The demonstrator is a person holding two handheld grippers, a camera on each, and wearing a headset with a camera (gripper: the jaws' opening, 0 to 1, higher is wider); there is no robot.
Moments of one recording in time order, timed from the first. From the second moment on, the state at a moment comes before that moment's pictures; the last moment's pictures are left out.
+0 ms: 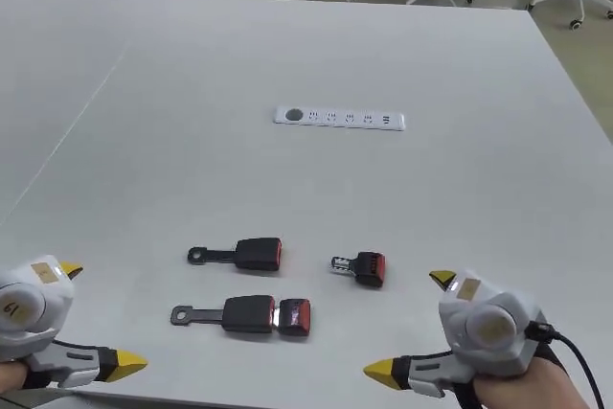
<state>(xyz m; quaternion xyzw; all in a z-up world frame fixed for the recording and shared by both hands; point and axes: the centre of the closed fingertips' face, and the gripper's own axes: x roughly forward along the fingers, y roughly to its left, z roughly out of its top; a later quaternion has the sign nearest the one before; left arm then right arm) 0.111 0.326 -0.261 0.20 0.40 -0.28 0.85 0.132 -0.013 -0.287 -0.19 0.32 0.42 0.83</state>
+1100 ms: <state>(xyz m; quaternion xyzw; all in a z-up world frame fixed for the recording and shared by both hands) 0.110 0.323 -0.258 0.21 0.39 -0.28 0.85 0.127 -0.014 -0.284 -0.19 0.32 0.42 0.83</state>
